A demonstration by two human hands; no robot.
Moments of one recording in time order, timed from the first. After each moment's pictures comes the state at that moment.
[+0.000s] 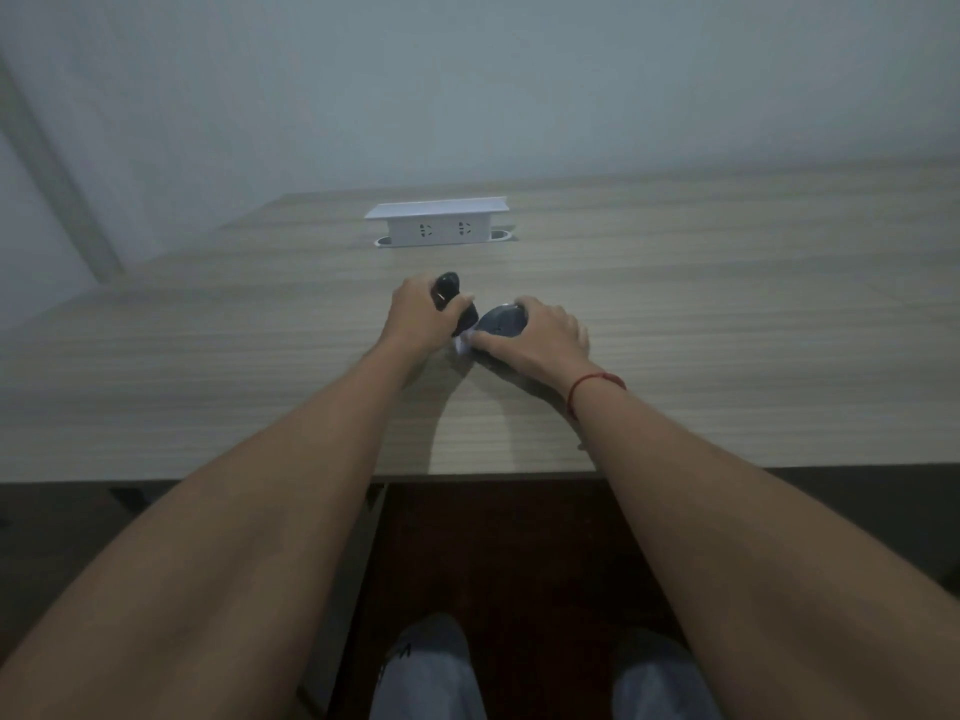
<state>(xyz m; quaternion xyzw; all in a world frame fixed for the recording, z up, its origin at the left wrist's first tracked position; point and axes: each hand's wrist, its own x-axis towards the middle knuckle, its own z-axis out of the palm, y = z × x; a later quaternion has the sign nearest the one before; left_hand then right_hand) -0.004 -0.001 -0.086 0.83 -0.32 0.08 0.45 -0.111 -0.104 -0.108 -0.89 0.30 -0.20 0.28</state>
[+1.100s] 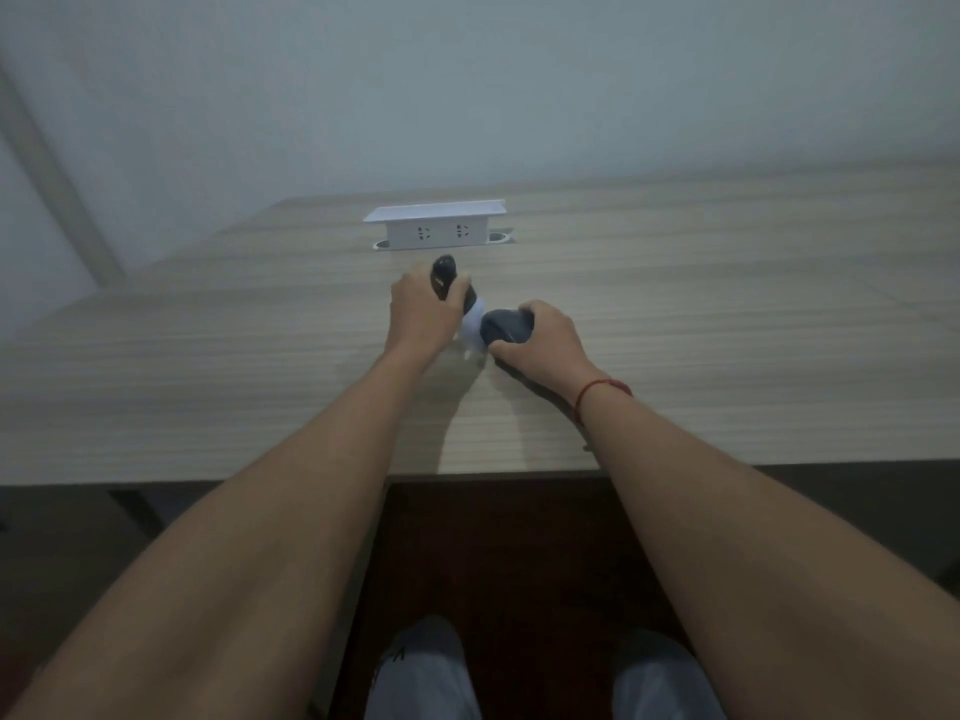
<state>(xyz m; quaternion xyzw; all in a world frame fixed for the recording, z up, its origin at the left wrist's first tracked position) -0.016 -0.008 -0.081 0.81 -0.30 0.14 0.49 -0.115 -0.111 -0.113 -0.86 0.26 -0.25 0.35</state>
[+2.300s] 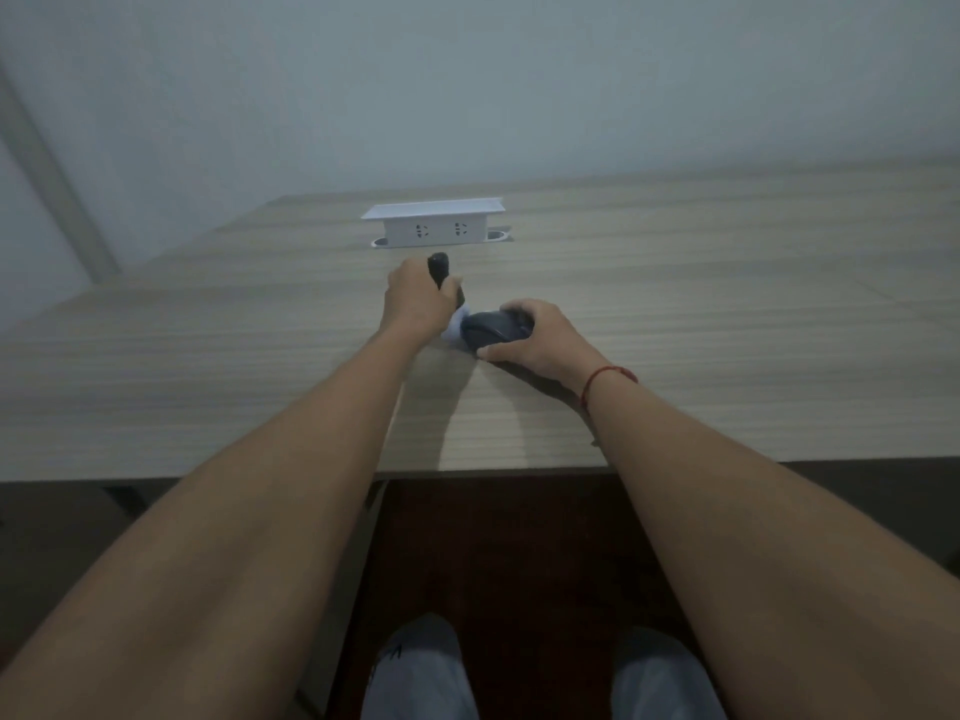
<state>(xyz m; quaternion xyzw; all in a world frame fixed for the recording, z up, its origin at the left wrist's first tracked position) -0.002 -0.012 -0.074 0.86 -0.26 0.09 0.43 -0.119 -0.116 -0.106 -0.86 0.19 -0.19 0.42</state>
